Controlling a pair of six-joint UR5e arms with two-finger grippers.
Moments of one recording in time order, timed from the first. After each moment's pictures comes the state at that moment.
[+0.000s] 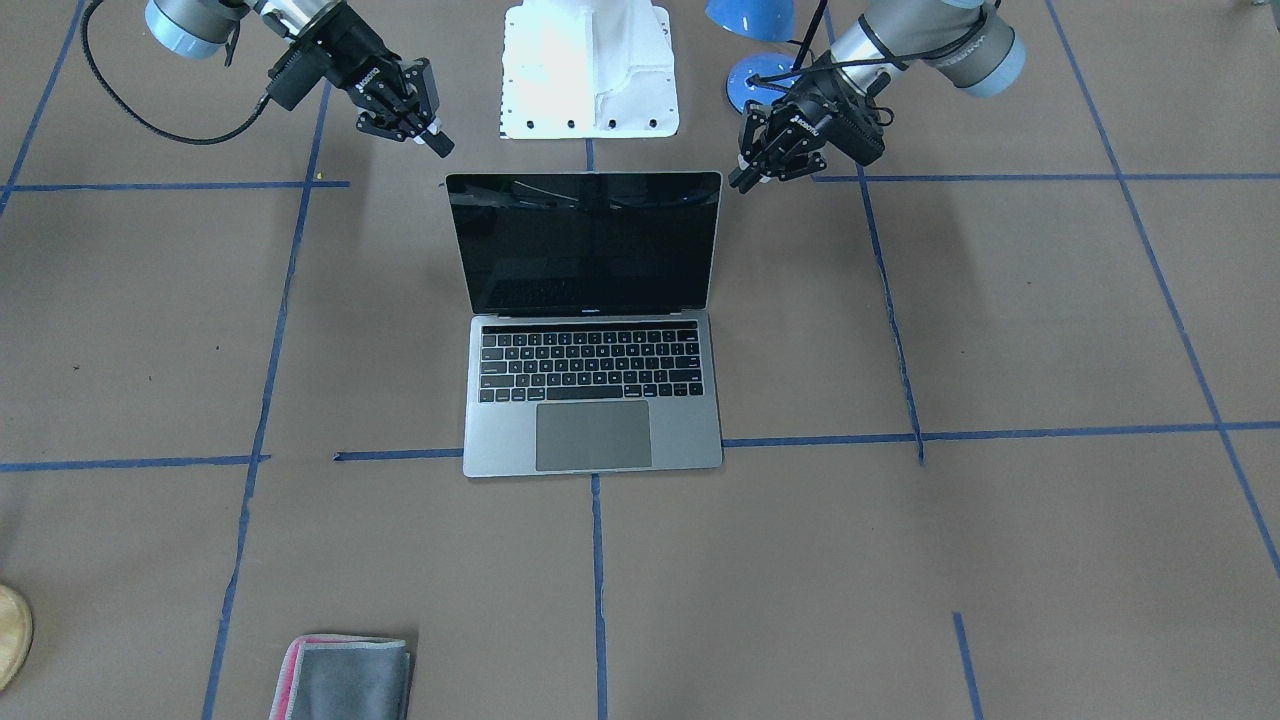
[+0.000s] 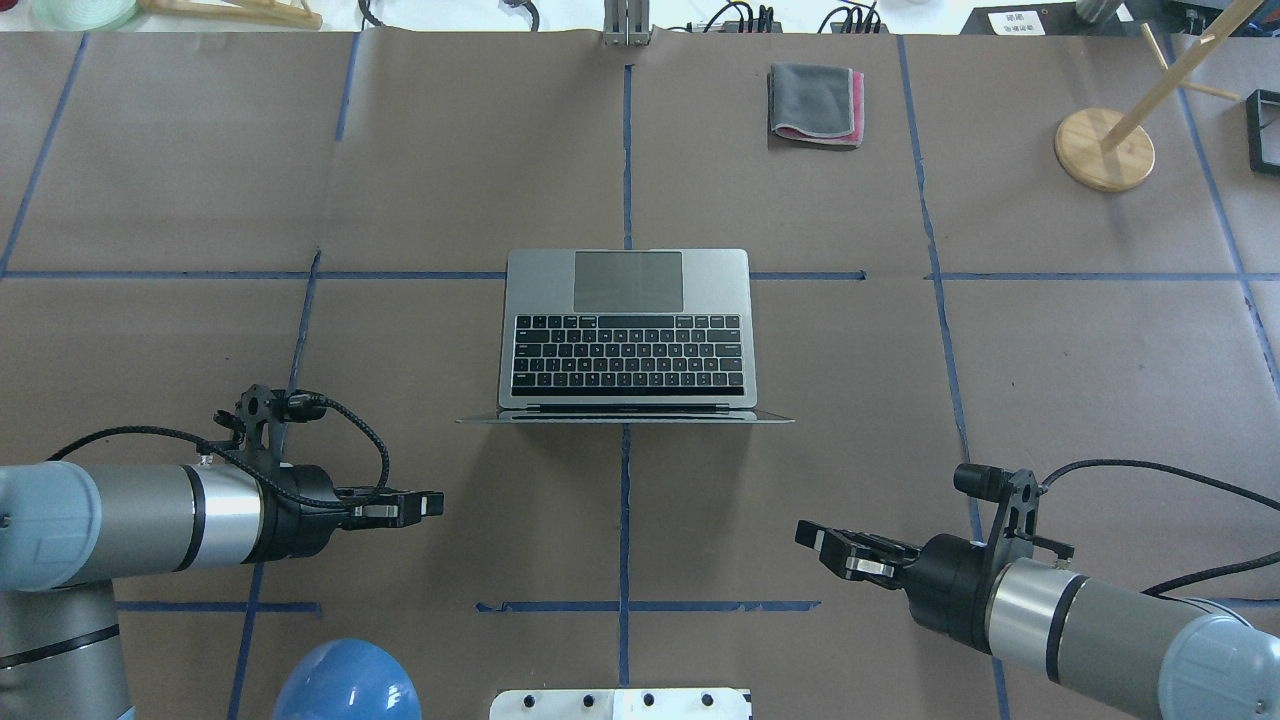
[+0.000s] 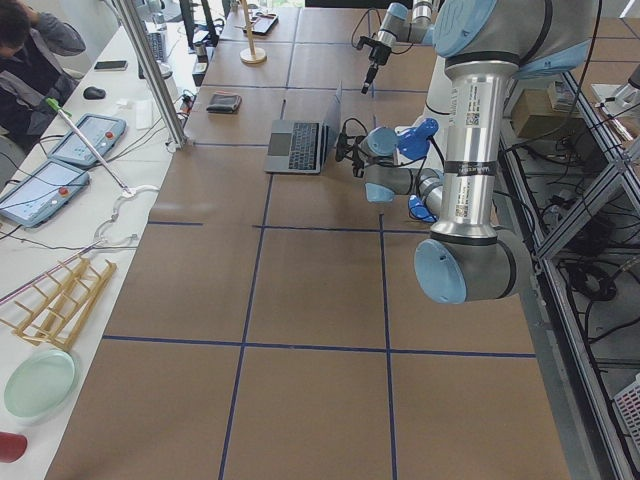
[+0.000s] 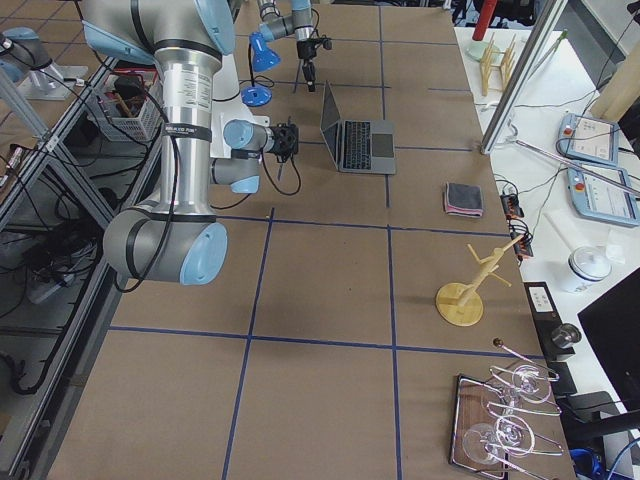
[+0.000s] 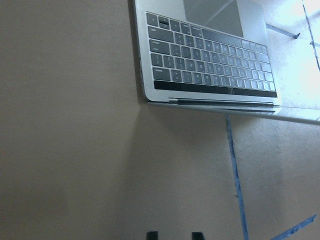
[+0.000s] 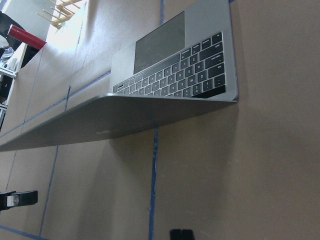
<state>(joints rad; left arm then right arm) -0.35 -1.63 -1.95 -2.58 -1.72 -1.38 0.09 -1.65 2.05 -0.44 1.25 1.52</state>
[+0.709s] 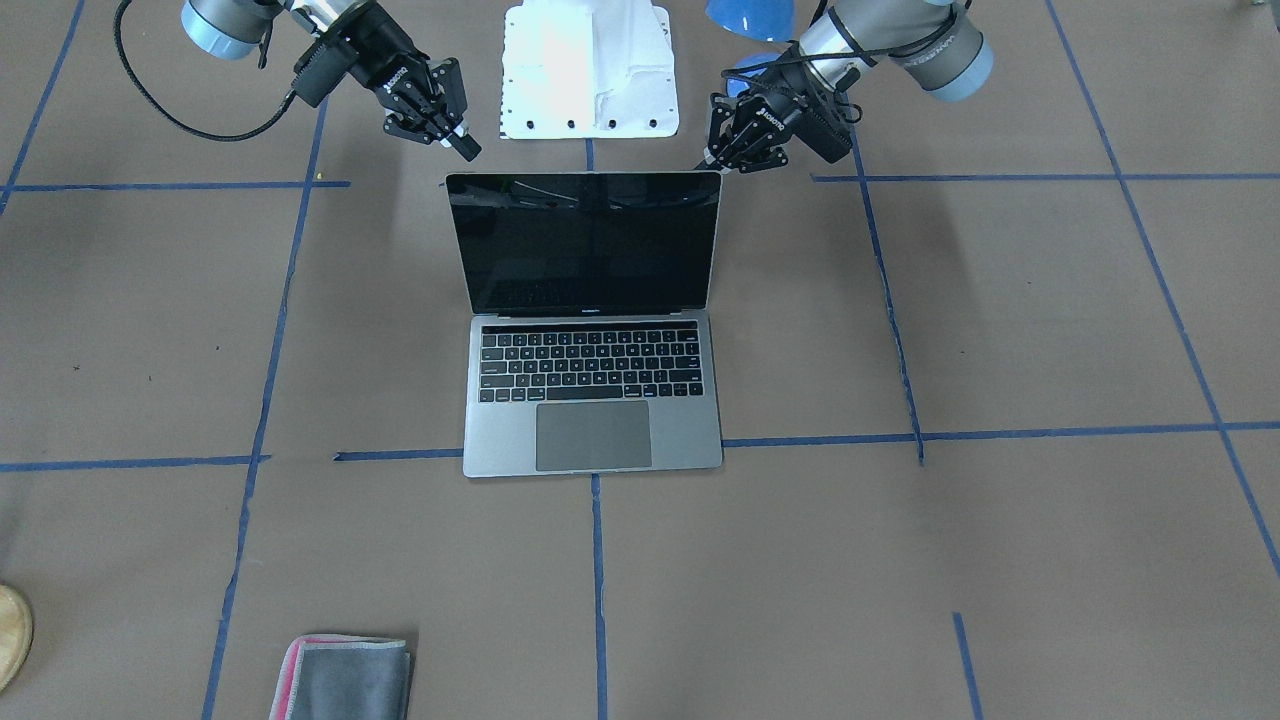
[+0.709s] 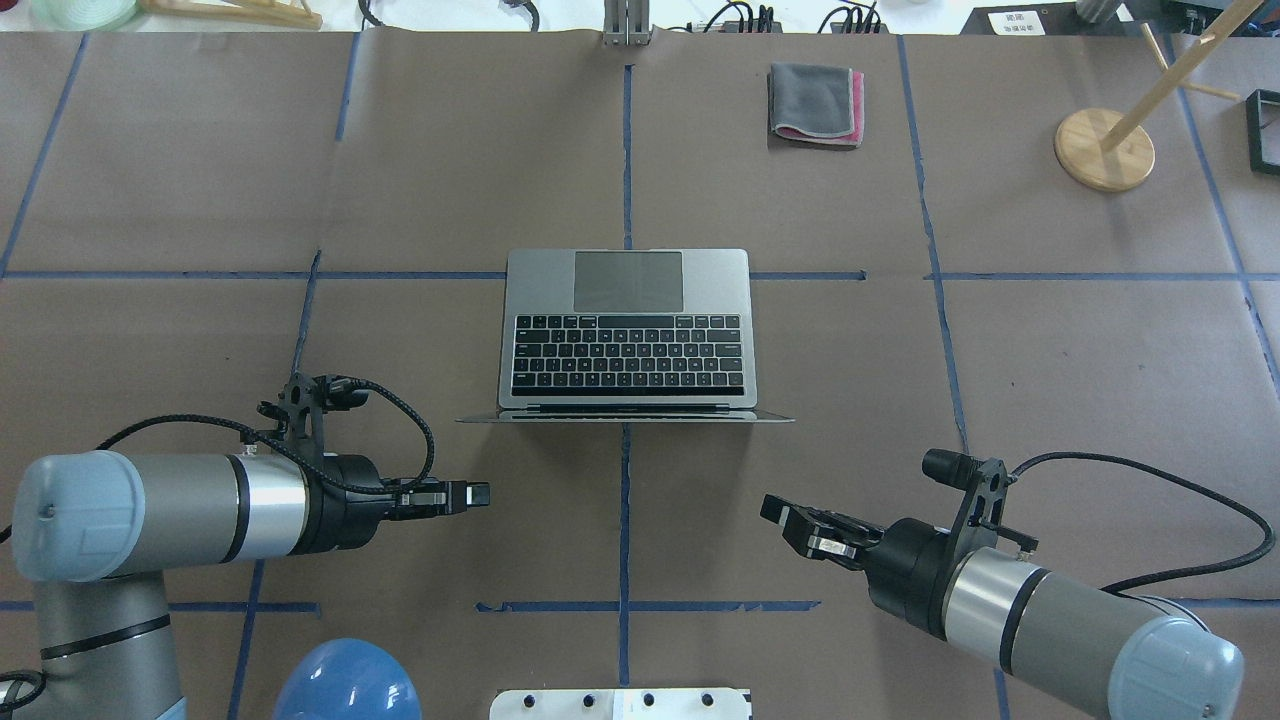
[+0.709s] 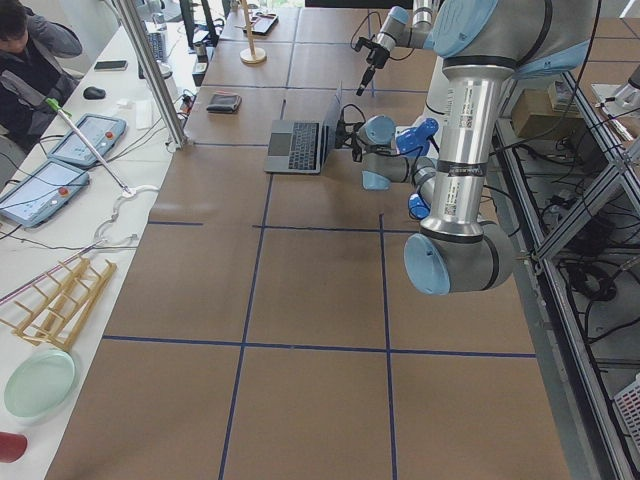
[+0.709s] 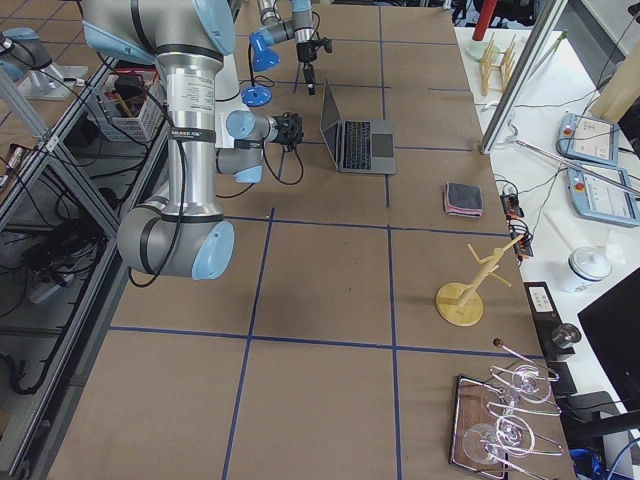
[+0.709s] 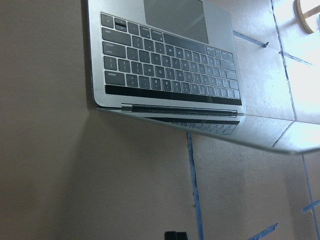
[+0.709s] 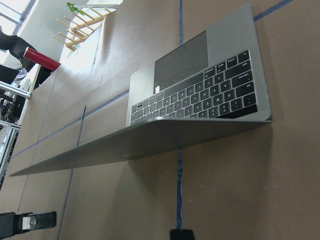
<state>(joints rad) -0.35 -1.71 -1.94 -2.57 -1.72 -1.44 0.10 -1.59 2.04 -0.47 1.18 1.52</state>
